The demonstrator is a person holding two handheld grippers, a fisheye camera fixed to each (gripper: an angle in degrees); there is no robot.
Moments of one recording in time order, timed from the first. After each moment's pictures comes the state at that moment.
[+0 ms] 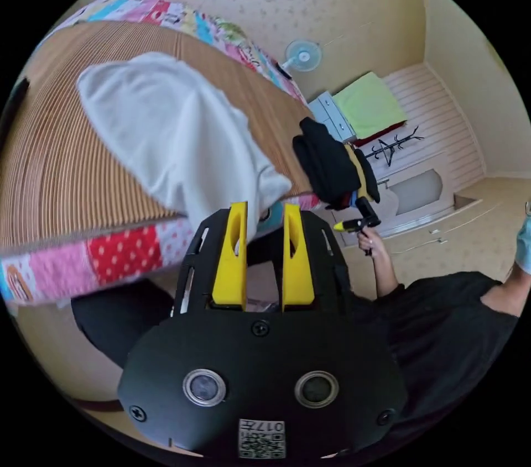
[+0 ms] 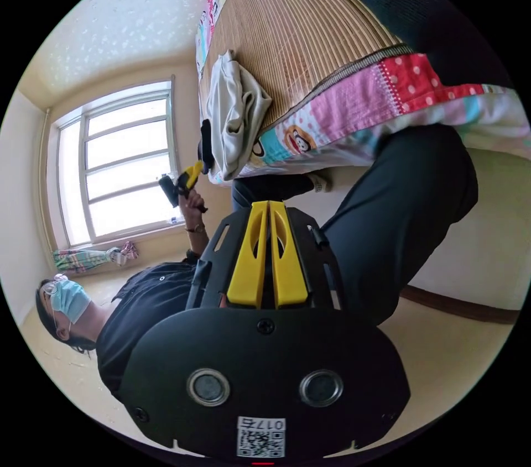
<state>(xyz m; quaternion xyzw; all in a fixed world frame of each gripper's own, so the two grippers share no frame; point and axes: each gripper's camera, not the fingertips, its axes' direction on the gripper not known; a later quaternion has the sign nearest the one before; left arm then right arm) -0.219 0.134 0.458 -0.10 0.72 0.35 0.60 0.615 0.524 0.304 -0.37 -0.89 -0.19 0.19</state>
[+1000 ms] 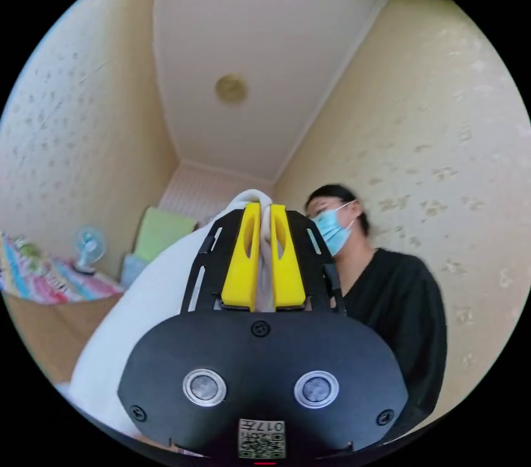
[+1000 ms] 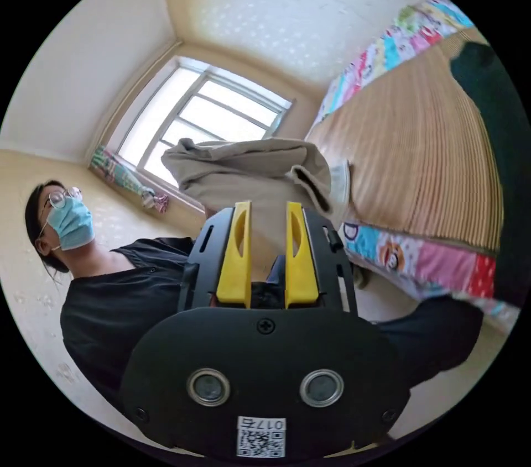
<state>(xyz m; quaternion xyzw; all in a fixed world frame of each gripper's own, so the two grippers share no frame) -0.389 -0.063 0.640 0.25 0.94 0.22 0.02 0.802 0.495 0.268 -0.07 -0.99 -0.10 0.06</state>
